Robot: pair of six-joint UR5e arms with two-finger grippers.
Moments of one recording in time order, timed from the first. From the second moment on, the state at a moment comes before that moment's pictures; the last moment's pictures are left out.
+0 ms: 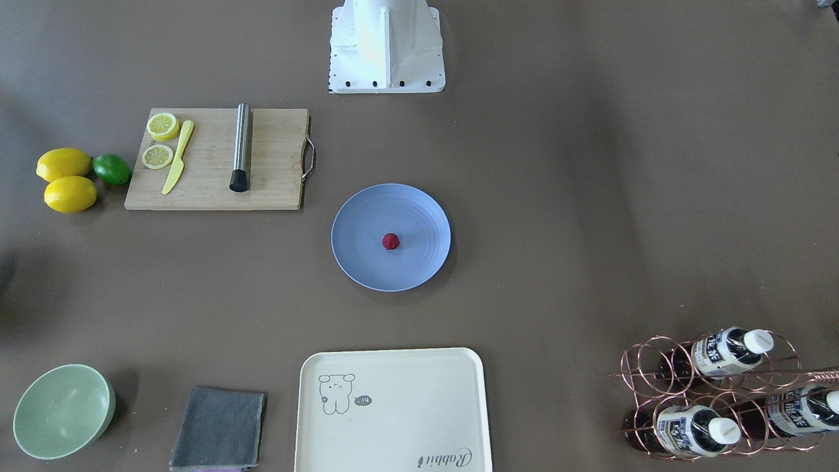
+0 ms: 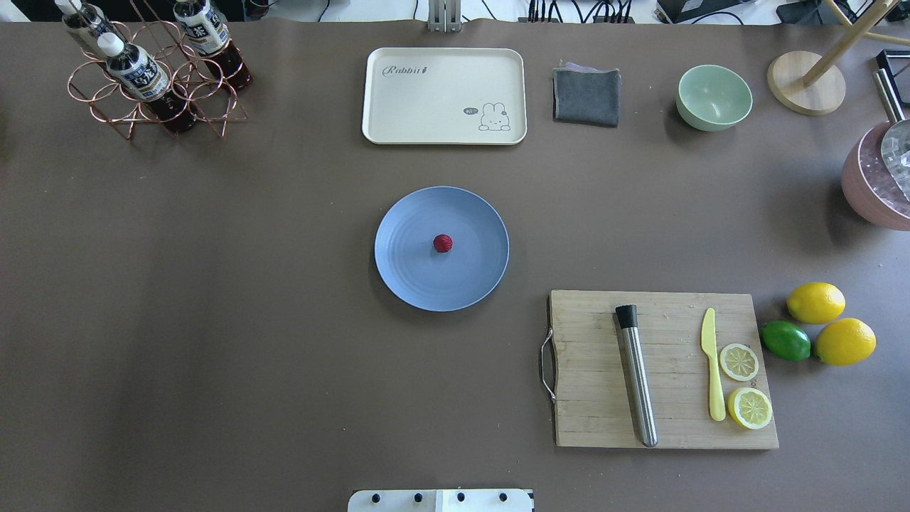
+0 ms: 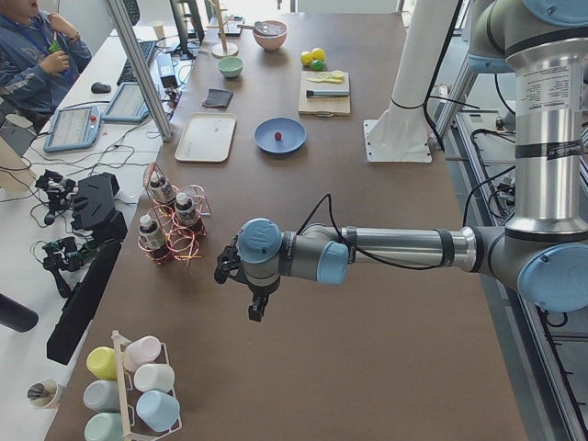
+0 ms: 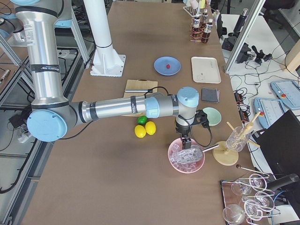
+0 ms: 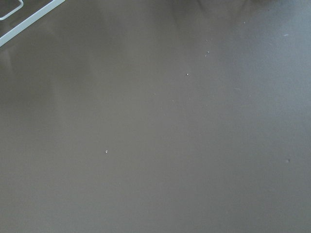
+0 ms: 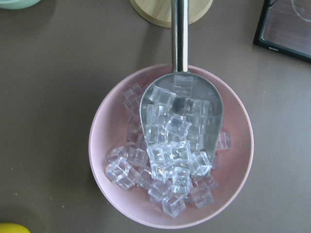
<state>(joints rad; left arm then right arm) -1.53 -1.47 -1.67 -1.73 -2.43 0.09 1.53 -1.53 1.67 -1.60 2.25 -0.15</state>
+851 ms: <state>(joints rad) -1.53 -1.47 -1.64 -1.73 -2.43 0.08 1.64 -1.65 1.67 -1.59 2.27 -0.16</state>
